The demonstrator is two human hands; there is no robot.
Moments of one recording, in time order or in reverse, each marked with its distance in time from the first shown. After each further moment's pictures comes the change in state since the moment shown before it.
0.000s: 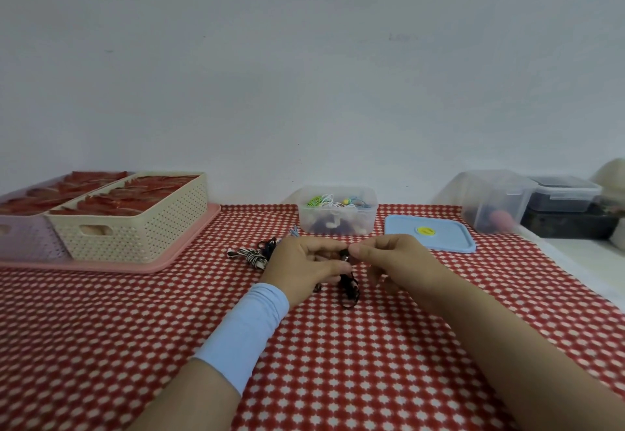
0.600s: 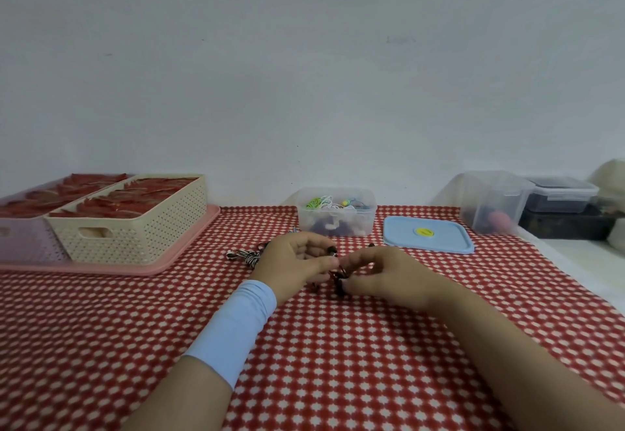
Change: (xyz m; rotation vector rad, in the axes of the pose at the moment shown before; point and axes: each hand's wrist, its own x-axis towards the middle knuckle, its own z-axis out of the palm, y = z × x) left_hand 0.005 -0.004 -0.015 0.003 0.032 -0.028; right_hand 0.003 0.006 -0.002 -0.441 -0.171 -0.095
